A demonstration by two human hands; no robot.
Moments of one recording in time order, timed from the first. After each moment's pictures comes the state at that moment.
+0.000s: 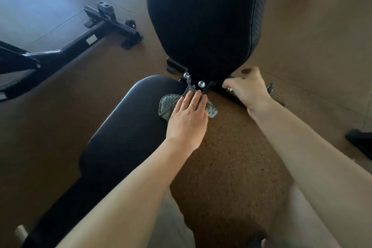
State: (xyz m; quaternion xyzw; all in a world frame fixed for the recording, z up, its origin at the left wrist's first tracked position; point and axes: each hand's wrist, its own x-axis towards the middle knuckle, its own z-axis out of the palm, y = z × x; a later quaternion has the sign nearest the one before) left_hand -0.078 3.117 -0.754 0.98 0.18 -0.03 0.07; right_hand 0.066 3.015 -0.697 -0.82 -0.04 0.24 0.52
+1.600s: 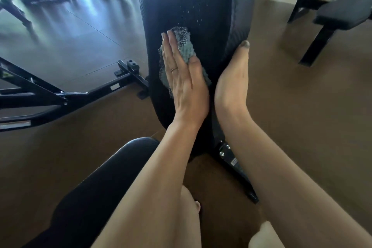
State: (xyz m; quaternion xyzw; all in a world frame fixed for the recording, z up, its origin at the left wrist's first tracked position) left_hand 0.089 3.115 -0.539 0.71 0.24 0.53 0.40; right_hand 0.125 3.062 -0.511 -0.58 -0.19 0.13 0.78
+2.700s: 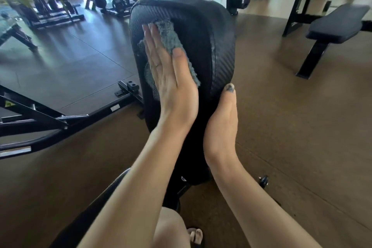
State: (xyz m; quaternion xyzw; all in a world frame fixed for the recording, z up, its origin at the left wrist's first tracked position) left_hand 0.106 3.134 -0.472 0.70 0.21 0.55 0.41; right_hand 0.115 3.053 -0.510 -0.59 -0.18 0.12 0.78
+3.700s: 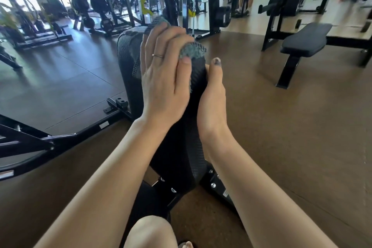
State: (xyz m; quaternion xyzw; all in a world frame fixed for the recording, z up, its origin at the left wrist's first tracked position) left_hand 0.108 3.139 -0.433 0.81 0.04 0.58 0.10; right_hand 0.140 3.049 -0.446 -0.58 -0.22 0.14 0.77
